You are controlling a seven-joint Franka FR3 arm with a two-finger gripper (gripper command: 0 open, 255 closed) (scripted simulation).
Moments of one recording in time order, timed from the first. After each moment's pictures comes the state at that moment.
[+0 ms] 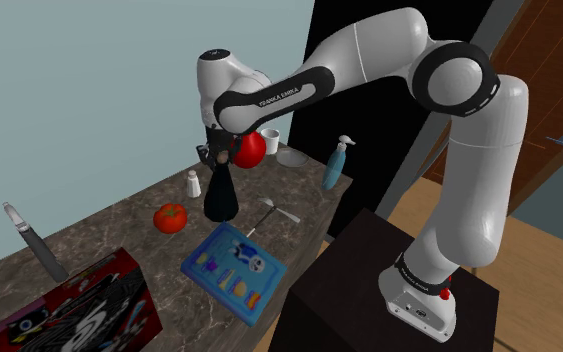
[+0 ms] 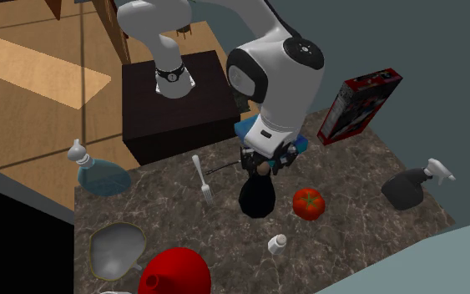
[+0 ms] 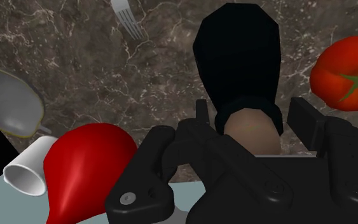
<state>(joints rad) 0.12 0.38 0.26 -1.76 -0.28 2.14 0.64</state>
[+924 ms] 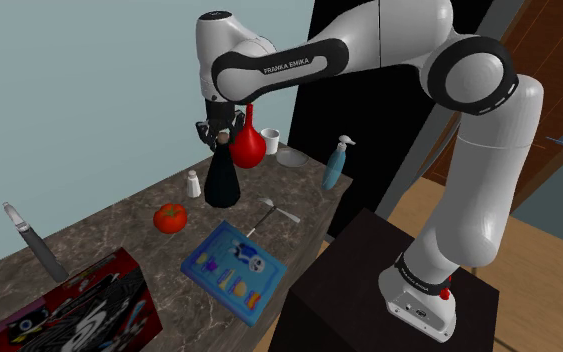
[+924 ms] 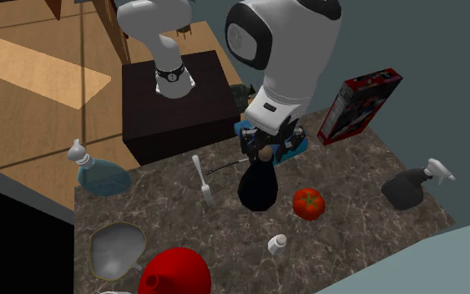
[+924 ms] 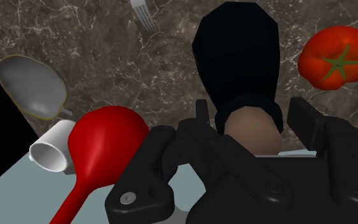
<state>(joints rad) 0.11 0.31 0.27 -1.66 -0.24 1.98 0.60</state>
